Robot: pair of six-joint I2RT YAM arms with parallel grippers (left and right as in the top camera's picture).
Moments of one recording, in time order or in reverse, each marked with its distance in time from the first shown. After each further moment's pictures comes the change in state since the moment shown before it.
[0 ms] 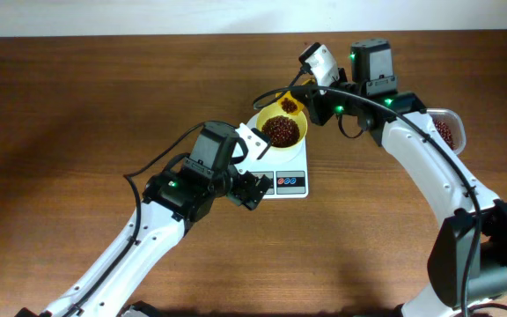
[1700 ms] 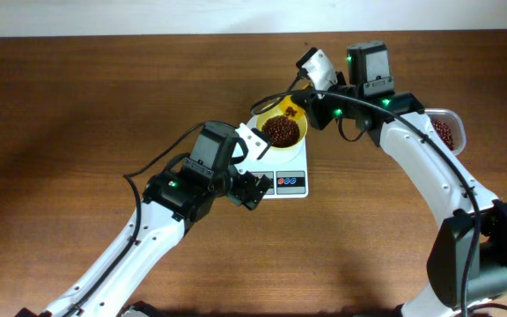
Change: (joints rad) left arm 0.000 0.000 0.000 0.000 0.000 0.000; right arm 0.011 0.000 0.000 -0.059 0.022 -0.037
